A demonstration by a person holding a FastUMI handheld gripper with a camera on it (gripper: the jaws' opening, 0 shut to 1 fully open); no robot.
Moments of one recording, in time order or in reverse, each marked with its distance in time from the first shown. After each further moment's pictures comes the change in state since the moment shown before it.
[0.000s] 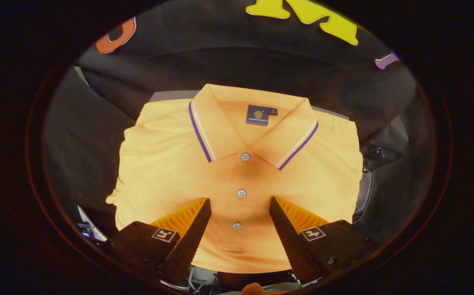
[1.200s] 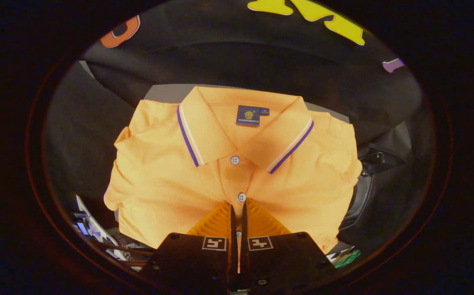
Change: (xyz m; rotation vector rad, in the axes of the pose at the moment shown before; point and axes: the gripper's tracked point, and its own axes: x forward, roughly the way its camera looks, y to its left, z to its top) arm -0.003 -0.026 0.009 -0.031 0.037 0.041
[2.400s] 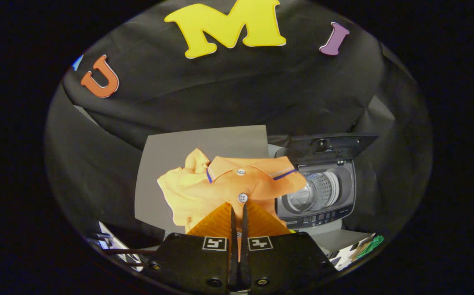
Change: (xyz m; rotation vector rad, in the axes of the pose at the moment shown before) arm -0.123 -0.100 0.005 0.206 -0.210 0.047
